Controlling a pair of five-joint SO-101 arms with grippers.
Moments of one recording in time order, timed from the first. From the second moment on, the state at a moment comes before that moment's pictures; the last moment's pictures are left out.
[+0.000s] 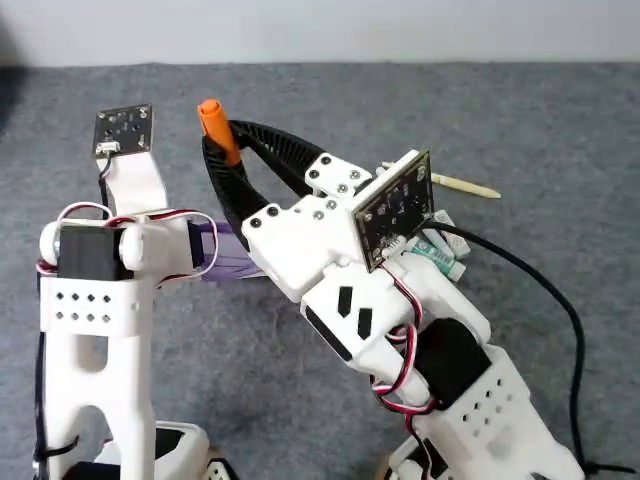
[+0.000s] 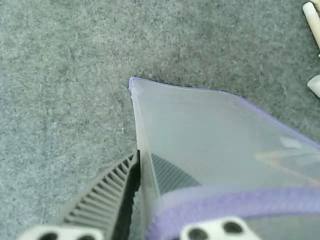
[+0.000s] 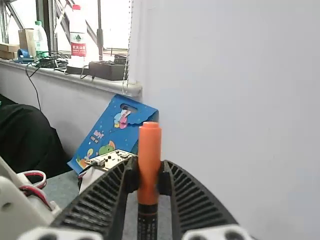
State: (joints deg) left arm 0.6 -27.4 10.0 99.4 17.5; right arm -44.9 -46.3 19.9 26.8 0.6
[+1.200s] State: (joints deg) left arm 0.6 -27.4 10.0 99.4 17.5; right arm -45.6 -49.3 30.9 30.8 0.6
